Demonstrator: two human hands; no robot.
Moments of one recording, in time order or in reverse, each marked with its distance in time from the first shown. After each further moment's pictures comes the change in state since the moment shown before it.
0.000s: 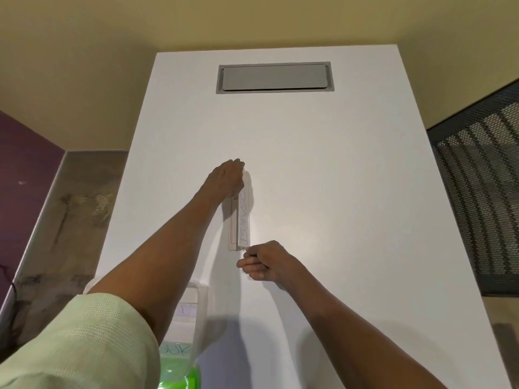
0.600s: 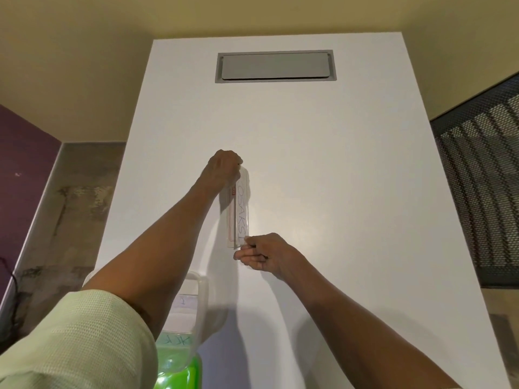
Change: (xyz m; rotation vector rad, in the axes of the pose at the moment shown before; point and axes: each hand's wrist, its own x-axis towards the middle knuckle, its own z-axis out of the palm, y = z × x) left_hand -0.004 -0.006 -0.010 -0.089 0.025 -0.009; right_hand 0.001 -0.002 0.003 0.014 0.097 -0.016
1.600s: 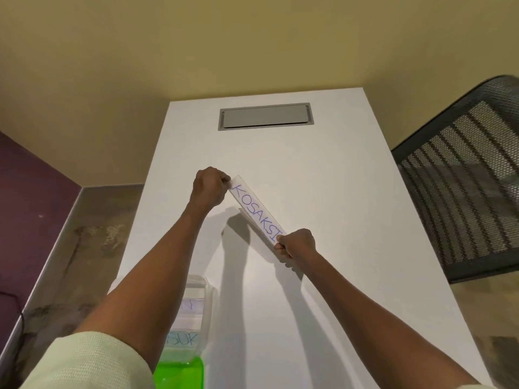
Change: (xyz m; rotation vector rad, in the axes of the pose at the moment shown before) left_hand -0.077 0.031 -0.079 -0.279 0.194 -0.133; right_hand -0.084 -0.006 -0.050 -0.274 0.491 -0.378
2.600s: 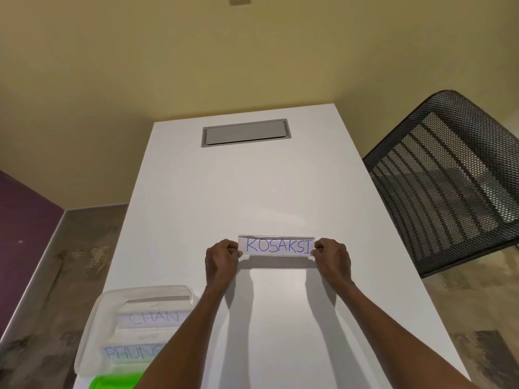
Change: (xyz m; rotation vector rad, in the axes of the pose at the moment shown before) left_hand -0.136 -0.006 0.096 -0.246 0.010 -0.200; right_hand -0.008 0.060 -0.098 -0.435 0.451 -0.413
